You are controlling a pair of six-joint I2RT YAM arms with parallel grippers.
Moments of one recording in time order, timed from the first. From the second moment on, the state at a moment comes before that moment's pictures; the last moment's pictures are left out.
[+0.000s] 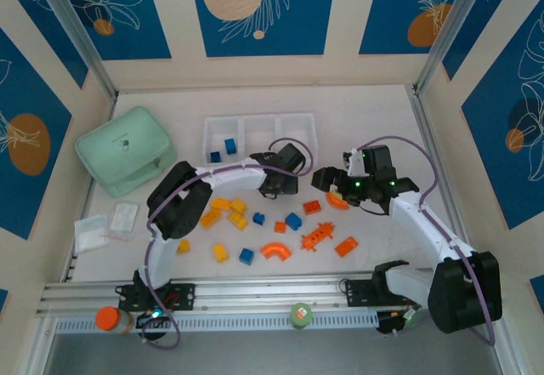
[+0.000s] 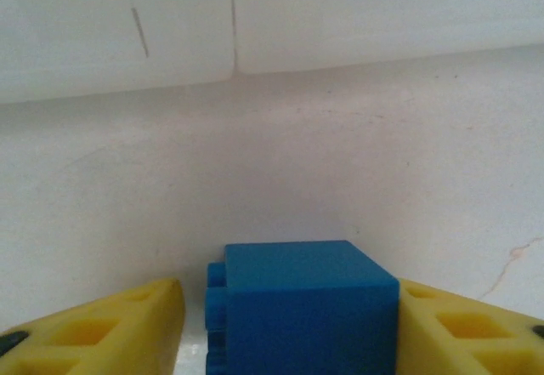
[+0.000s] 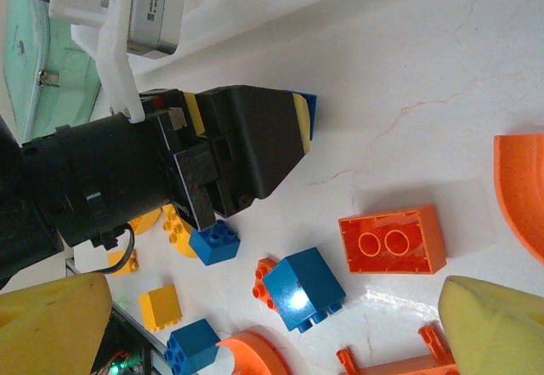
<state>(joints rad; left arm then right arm) -0.87 2.07 1.47 -0.56 -0.14 -0.77 0.20 1.12 0.69 -0.48 -0.59 0.56</state>
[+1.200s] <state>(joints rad) -0.74 1.65 1.27 -0.60 -0.26 -0.67 0.49 1.33 0.93 -0.54 -0.55 0.51</state>
